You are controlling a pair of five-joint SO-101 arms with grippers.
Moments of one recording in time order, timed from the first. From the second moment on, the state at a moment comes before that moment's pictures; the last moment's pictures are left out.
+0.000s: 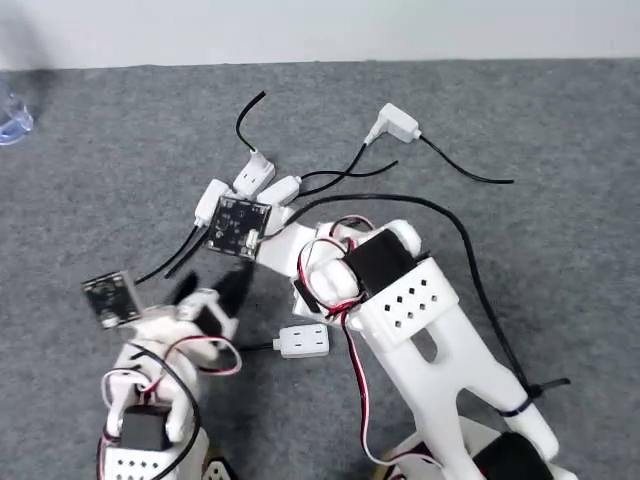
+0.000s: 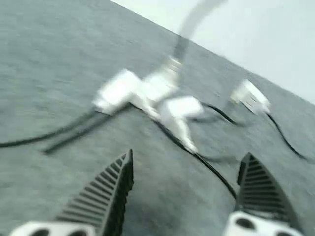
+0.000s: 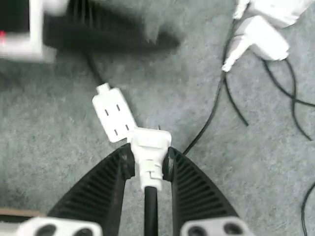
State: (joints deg) left arm -3.4 -103.6 96.9 47.6 33.2; right arm -38.9 -22.5 12.9 86.7 38.9
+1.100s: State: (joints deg) left arm -18.2 -103.6 96.9 61.7 24.7; right arm -39.6 -21.3 36.7 71.6 68.2
